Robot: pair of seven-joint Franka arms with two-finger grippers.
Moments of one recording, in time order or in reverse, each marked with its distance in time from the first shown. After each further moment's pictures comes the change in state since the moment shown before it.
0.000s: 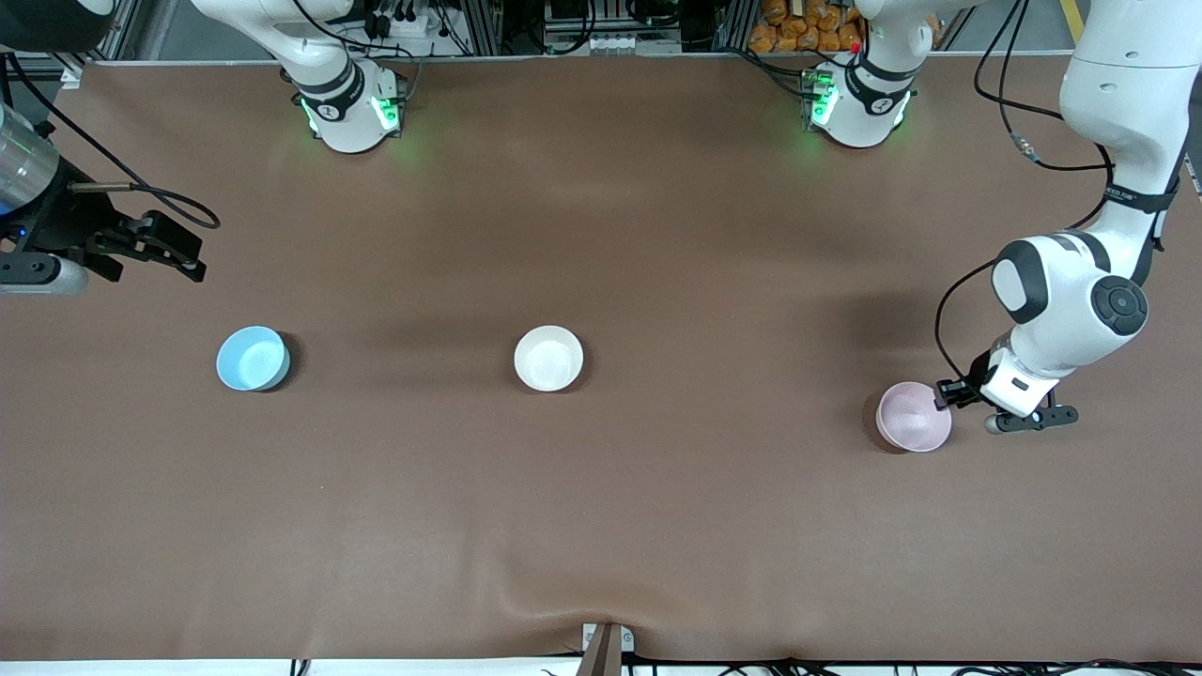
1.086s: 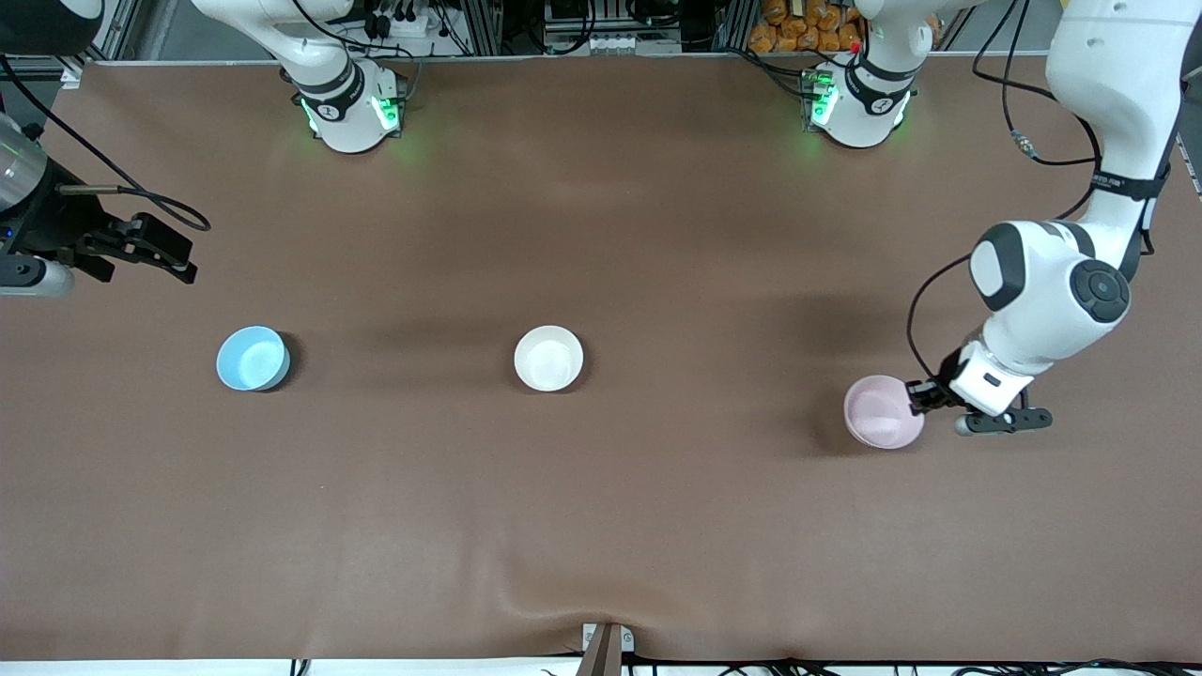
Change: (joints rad) left arm -0.003 -0.114 -0.168 0.024 -0.003 -0.100 -0.115; right arm -0.011 0.001 -0.008 -0.001 0.003 0.002 0.000
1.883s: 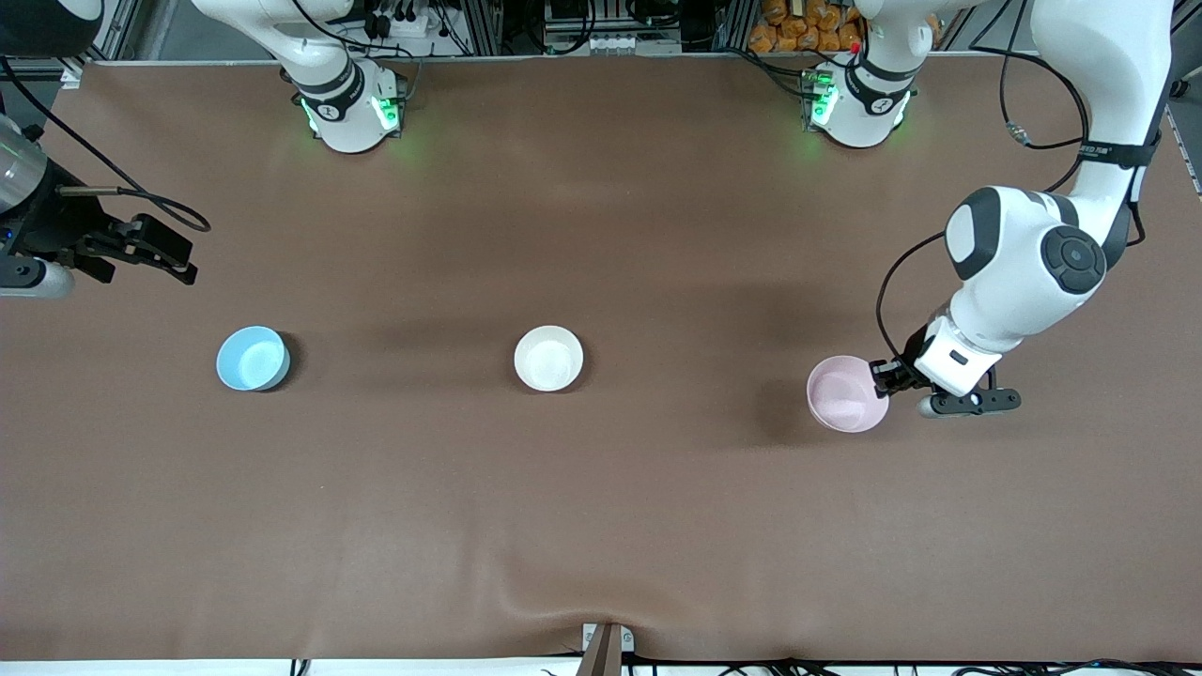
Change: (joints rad) left arm -0.001 -0.084 -0.095 0.000 0.000 -0.073 -0.128; right arm 0.000 0.001 0.000 0.000 0.001 0.001 0.000
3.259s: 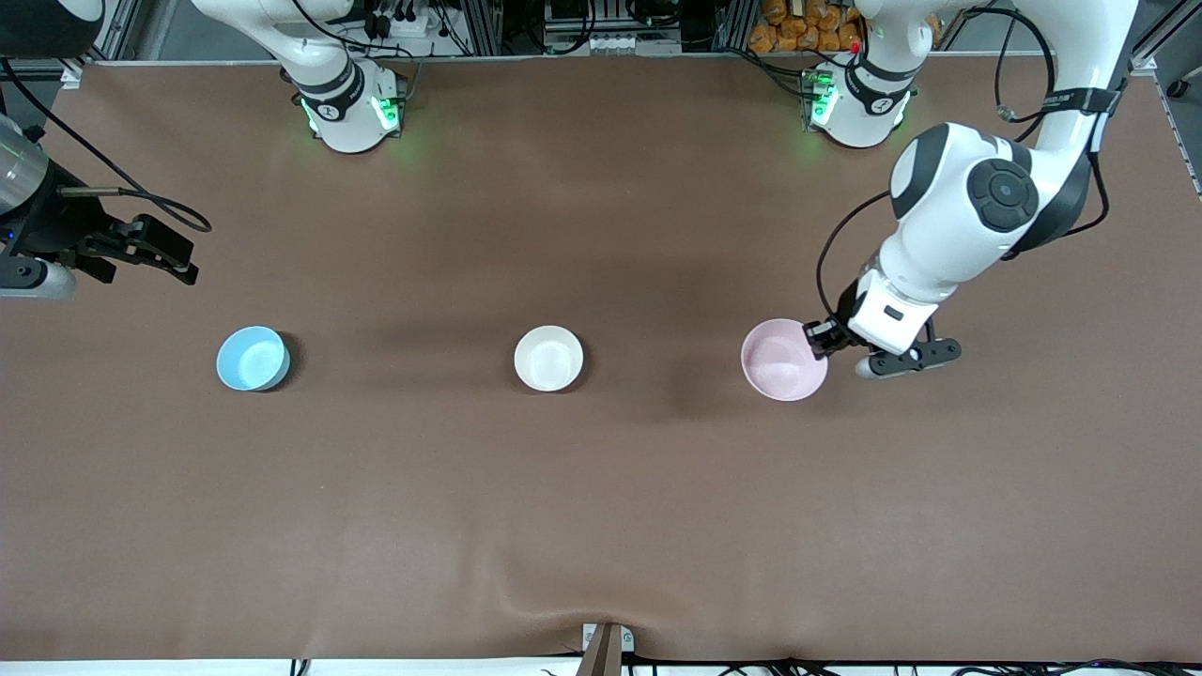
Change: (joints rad) left arm -0.002 -0.096 -0.189 0.027 0.000 -0.143 -0.337; right arm 0.000 0.001 0.000 -0.001 0.001 0.000 0.000
